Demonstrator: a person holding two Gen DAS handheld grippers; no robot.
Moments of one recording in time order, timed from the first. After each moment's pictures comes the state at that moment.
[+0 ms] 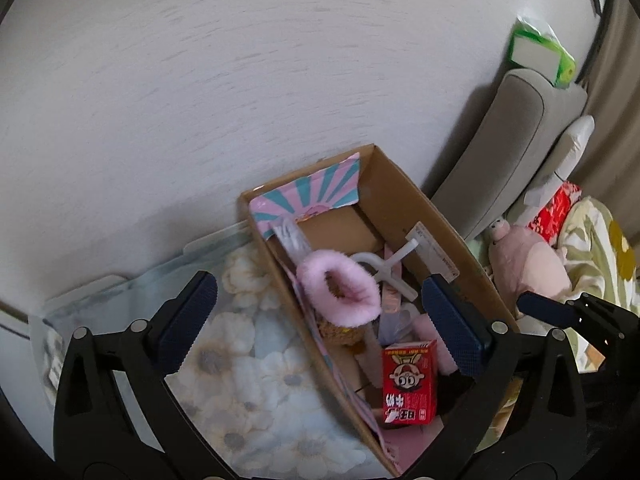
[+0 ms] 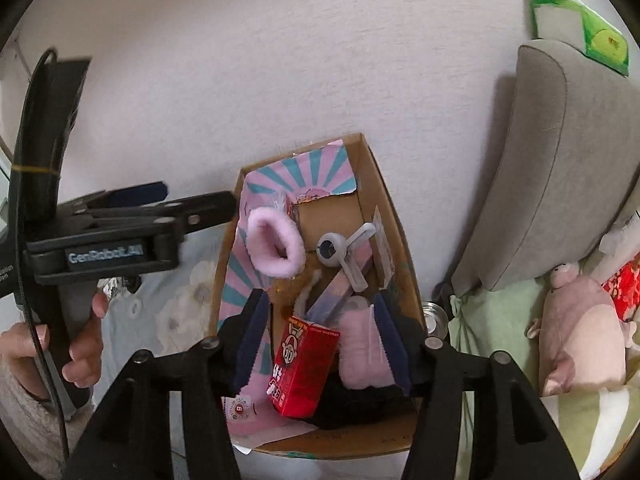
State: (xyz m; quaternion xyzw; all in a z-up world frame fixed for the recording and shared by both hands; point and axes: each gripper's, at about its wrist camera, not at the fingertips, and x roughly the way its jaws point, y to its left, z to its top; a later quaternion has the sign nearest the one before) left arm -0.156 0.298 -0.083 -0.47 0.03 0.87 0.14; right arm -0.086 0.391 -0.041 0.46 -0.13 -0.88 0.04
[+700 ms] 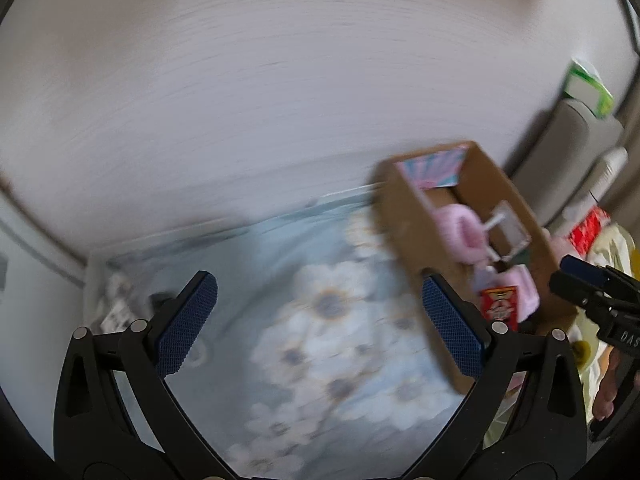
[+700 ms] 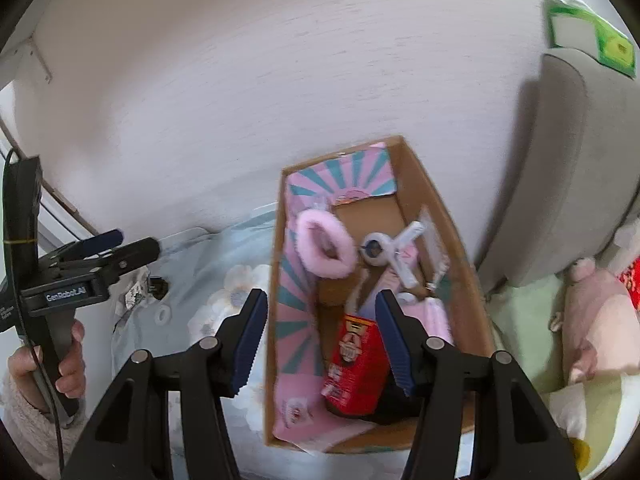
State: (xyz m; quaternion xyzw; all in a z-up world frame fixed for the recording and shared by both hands) left arm -0.107 0.149 -0.069 -0.47 0.00 0.88 0.05; right arm -0.090 0.341 -0.031 0.44 -0.14 -0.88 0.07
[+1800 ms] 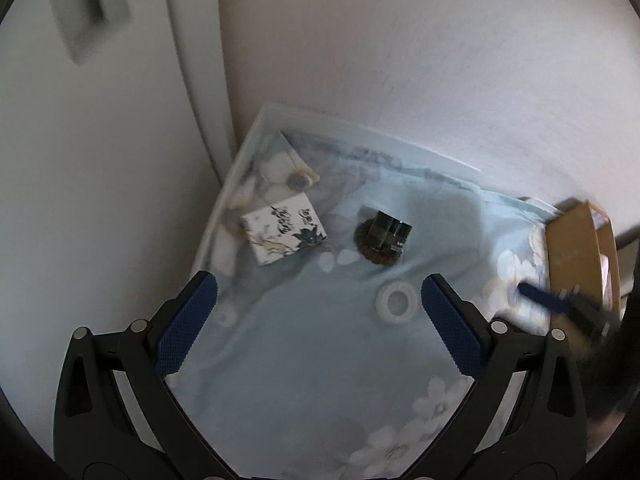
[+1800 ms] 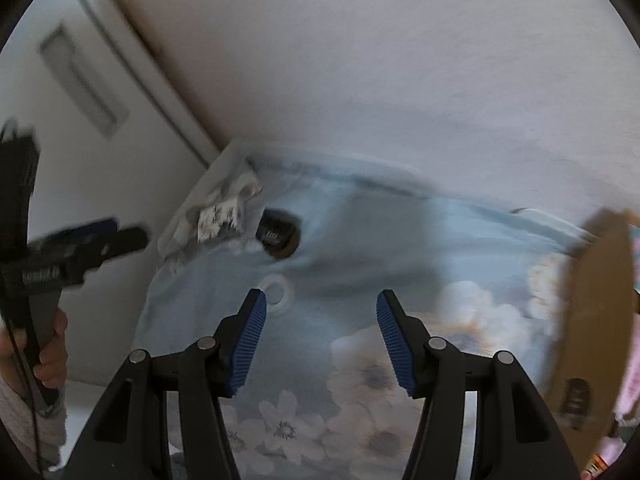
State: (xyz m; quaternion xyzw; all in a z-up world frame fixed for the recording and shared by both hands) left arm -0.071 -0.089 -0.169 -0.52 -0.19 0.82 -0.13; right arm -0.183 0.062 -0.117 0.51 0.04 -0.81 0.29
